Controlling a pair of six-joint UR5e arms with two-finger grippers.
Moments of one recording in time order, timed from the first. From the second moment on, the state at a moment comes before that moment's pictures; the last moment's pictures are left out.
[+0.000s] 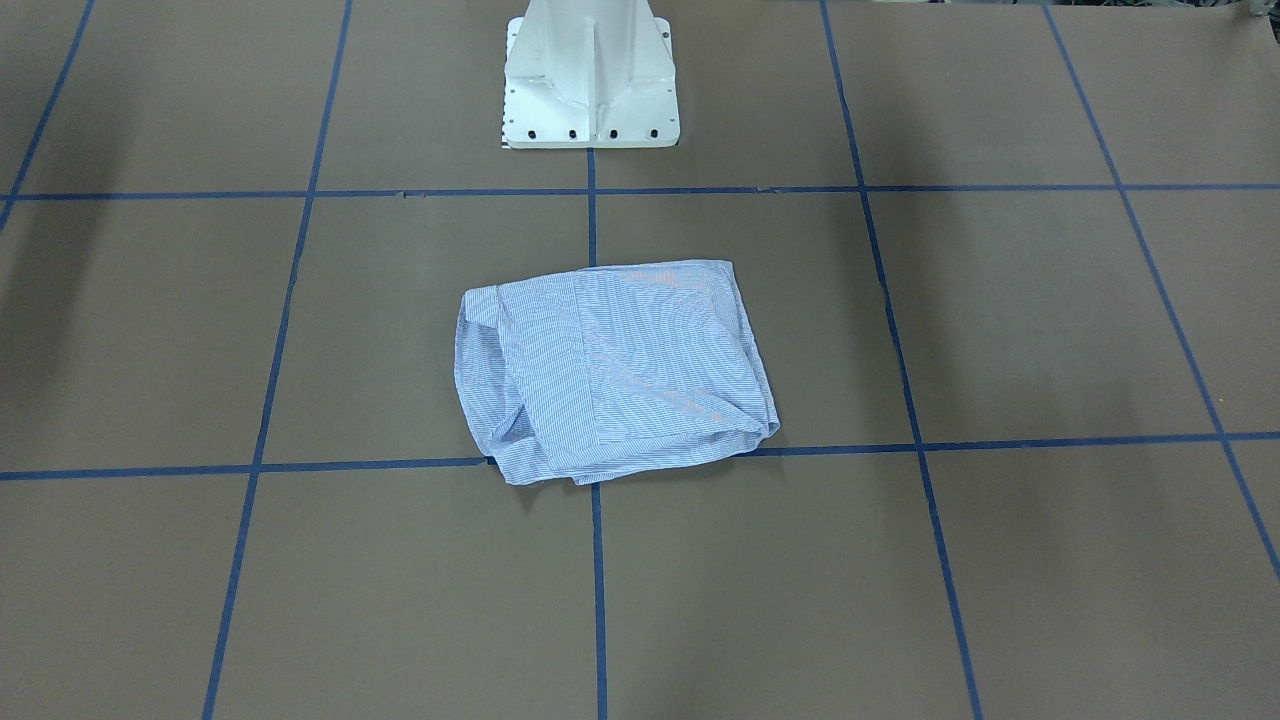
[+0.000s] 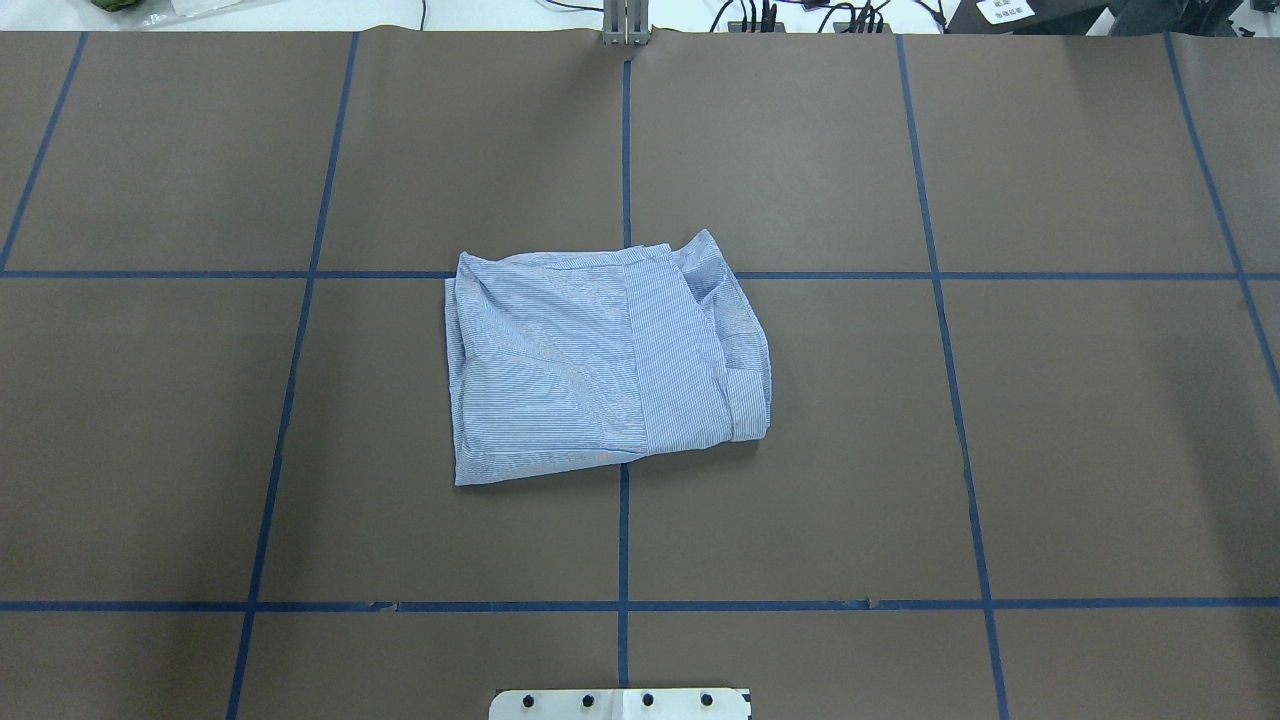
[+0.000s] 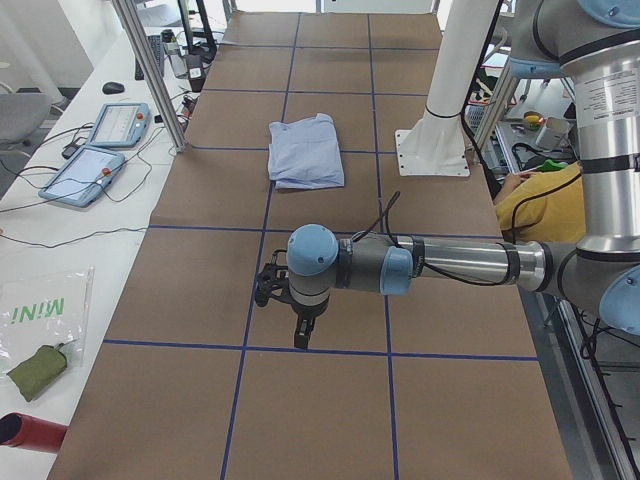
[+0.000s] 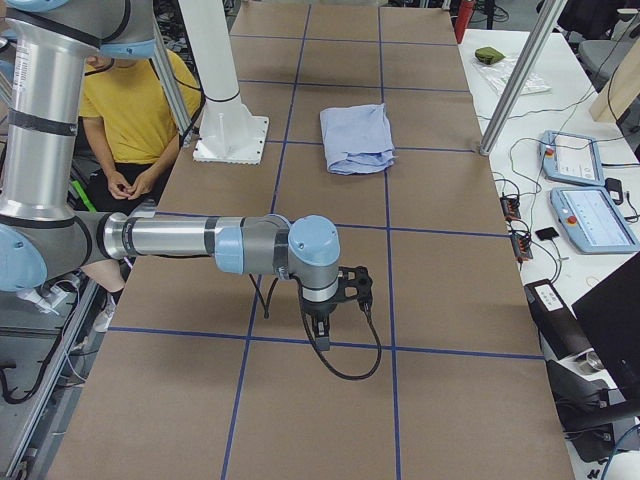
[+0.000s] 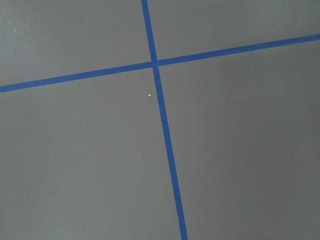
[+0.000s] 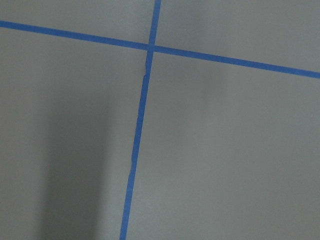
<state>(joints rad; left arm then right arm) -1.58 -1.37 -1.83 -1.61 -2.39 0.11 1.62 -1.80 1.86 -1.60 2.27 -0.16</state>
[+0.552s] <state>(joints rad) -1.58 -1.37 -1.83 -1.61 -2.39 0.11 1.62 -1.81 1.85 -1.60 2.27 -0.17</state>
